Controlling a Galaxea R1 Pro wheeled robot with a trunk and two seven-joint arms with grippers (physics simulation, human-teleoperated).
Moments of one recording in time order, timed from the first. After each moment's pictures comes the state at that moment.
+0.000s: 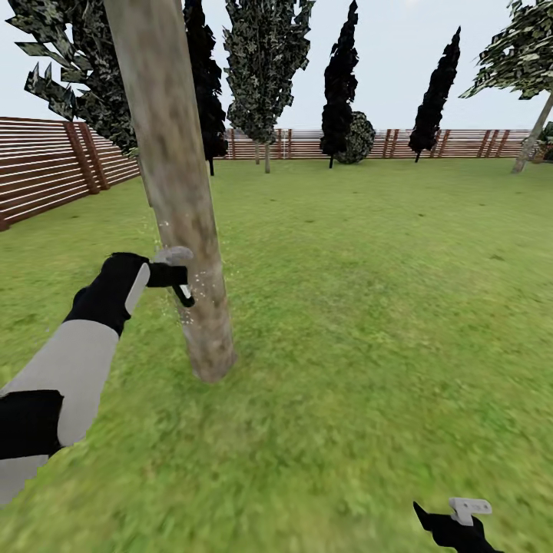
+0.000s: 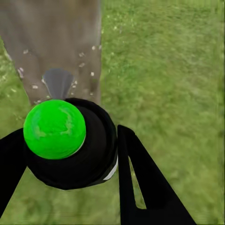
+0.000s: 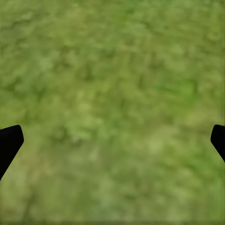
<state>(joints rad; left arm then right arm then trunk) -1.26 0.12 -0.02 -0.73 0.04 0.81 -0.19 -0.46 -0.24 -1.11 -0.13 0.86 -0.39 0.40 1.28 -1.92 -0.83</state>
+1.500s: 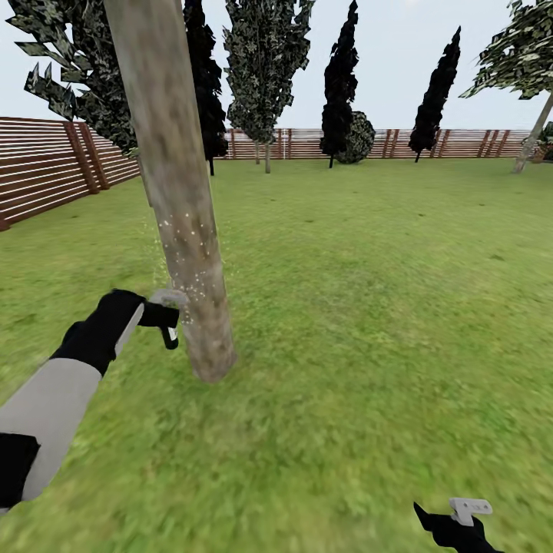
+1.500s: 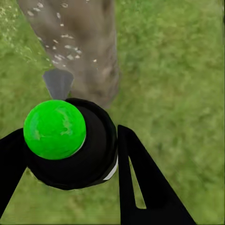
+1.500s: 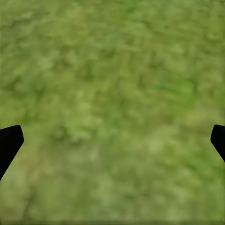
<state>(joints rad) -1.09 0.23 -0.19 -0.79 0.03 0.87 -0.28 -0.46 -0.24 -1.11 -0.13 0.86 -0.38 0.40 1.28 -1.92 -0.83</state>
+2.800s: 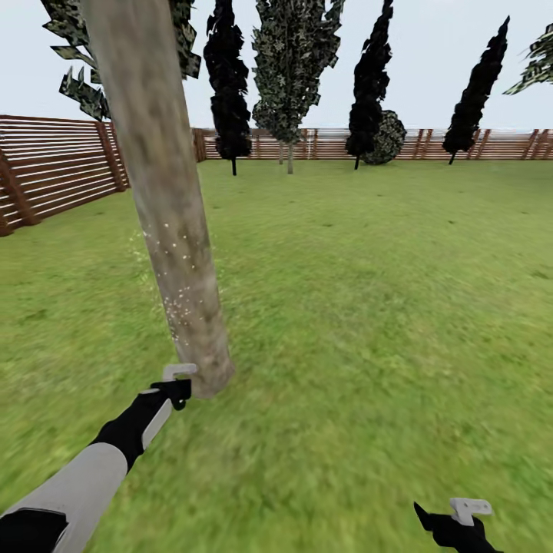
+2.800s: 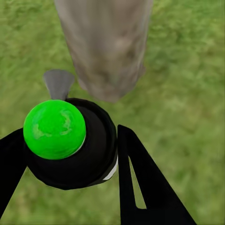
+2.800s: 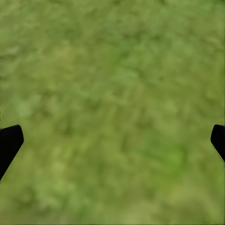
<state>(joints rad) -0.78 0.09 -0.15 -0.51 0.24 0.25 0.13 -0.46 -0.24 -1.11 -0.13 0.86 -0.39 0.40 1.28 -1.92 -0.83</state>
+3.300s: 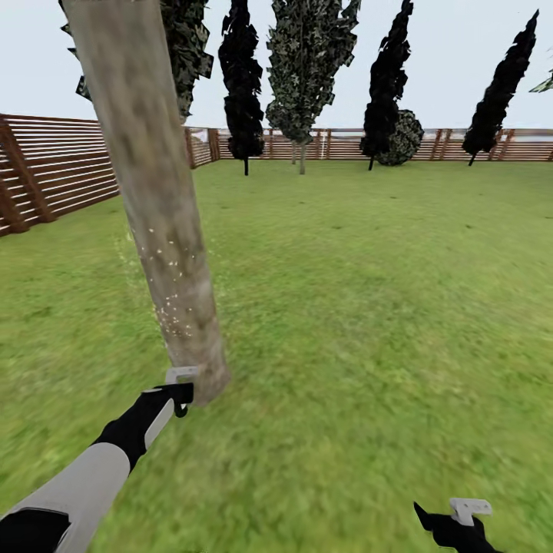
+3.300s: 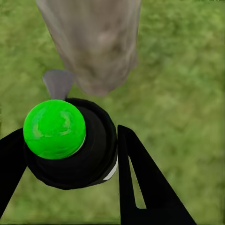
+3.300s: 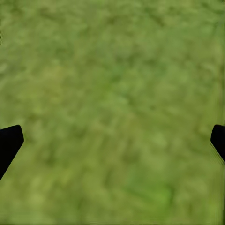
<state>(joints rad) -0.78 0.08 -0.15 -0.52 0.24 0.33 0.13 -0.46 -0.24 -1.11 -0.13 0.86 -0.39 0.40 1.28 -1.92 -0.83</state>
